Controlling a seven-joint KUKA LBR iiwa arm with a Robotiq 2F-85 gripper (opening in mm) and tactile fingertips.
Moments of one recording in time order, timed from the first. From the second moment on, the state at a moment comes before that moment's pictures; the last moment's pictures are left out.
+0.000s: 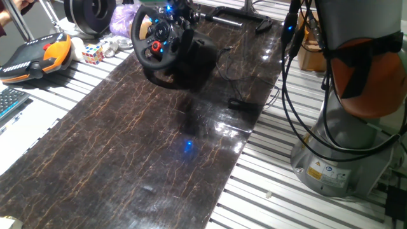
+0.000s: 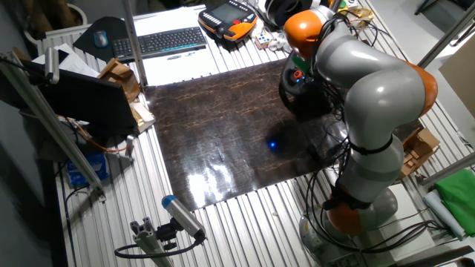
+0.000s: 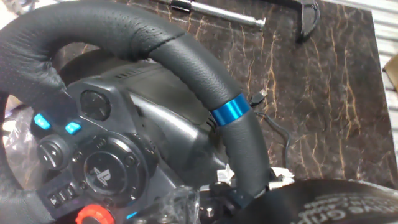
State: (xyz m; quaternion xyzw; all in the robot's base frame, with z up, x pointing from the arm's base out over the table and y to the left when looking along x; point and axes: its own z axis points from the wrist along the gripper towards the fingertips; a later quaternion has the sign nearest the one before) arm 0.536 -0.167 0.224 0.62 0.74 -0.20 0.15
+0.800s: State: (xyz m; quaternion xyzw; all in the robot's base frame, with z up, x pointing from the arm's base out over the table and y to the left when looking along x) arm 0.536 -0.148 0.221 0.66 0.71 -0.17 0.15
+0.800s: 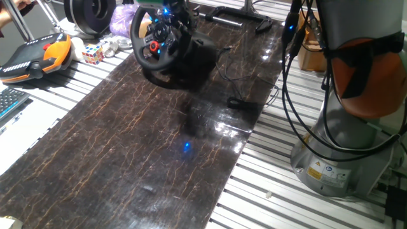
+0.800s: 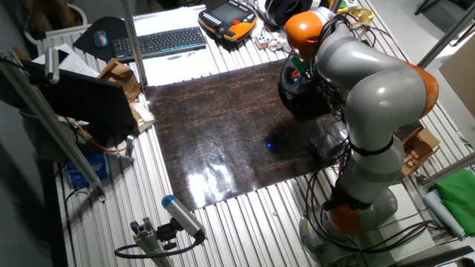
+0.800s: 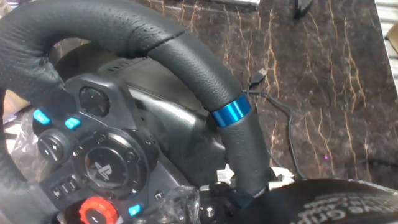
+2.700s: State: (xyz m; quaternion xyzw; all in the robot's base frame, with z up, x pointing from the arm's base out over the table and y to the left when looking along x) arm 0.549 -0.131 0.182 0.71 0.66 -0.14 0.18
